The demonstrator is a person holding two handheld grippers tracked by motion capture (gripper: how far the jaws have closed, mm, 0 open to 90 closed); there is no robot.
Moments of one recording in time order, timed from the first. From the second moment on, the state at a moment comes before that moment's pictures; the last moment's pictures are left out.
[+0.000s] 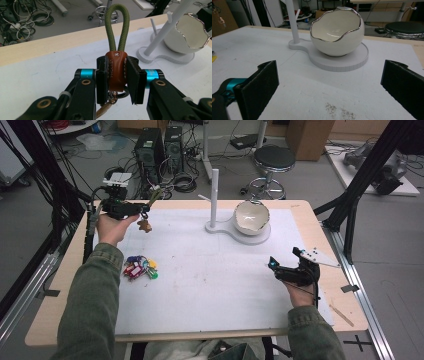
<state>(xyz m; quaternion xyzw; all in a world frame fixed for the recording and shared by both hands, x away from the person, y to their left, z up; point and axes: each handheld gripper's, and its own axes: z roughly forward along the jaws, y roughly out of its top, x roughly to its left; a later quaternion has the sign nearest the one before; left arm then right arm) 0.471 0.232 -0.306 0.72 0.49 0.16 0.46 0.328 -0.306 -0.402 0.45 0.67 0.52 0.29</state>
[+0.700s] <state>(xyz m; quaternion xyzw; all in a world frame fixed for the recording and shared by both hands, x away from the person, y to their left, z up) 0.488 0.191 -0.299 0.73 0.47 0.14 0.47 0.328 -0.307 -0.402 0.44 0.67 0.53 0.29</state>
